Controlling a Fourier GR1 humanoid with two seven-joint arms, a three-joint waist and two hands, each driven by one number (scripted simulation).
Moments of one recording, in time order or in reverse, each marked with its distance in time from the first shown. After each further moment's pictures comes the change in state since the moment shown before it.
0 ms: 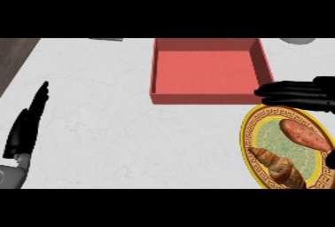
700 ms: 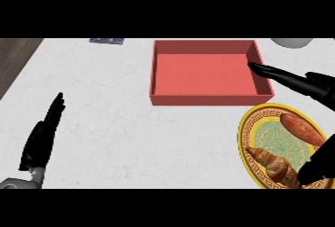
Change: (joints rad) left arm 0.085 -0.078 -0.040 -0.067 0.043 0.002 -0.067; right arm 0.065 0.200 -0.120 -0.129 -0.268 -0.156 0.393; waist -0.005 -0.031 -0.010
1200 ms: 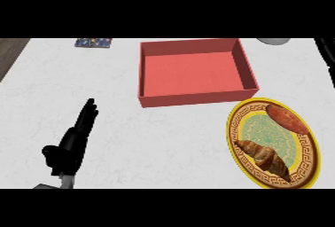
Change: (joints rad) left arm 0.030 -0.162 -0.084 -0.079 0.104 -0.041 -0.035; right arm 0.078 0.250 -0.246 0.068 -0.175 -0.518 0.120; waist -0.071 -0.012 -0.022
